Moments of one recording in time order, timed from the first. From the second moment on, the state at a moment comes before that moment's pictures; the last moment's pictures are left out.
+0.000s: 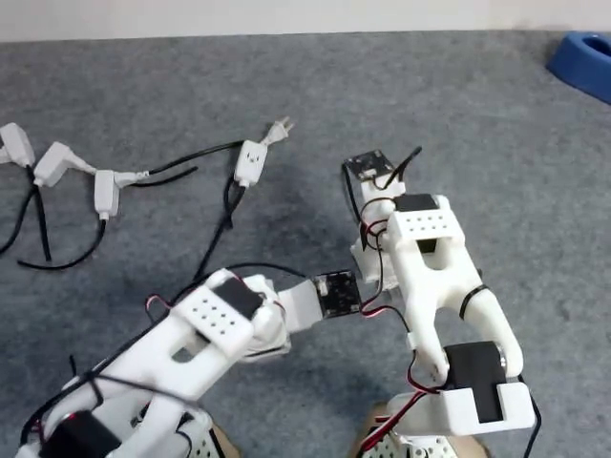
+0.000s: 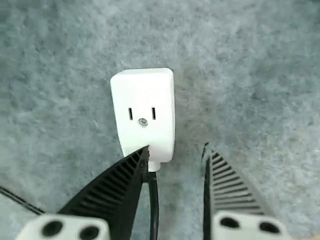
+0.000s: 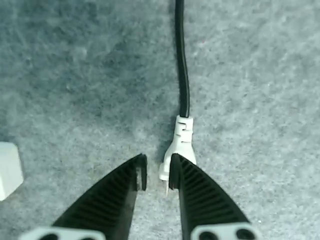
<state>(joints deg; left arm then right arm) 31.2 -28.2 59.0 57.7 -32.8 -12.3 -4.7 31.4 63.1 15.8</state>
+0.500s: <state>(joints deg) 20.0 -11.9 50.8 51.6 -40.7 -12.1 -4.7 31.4 63.1 15.8</state>
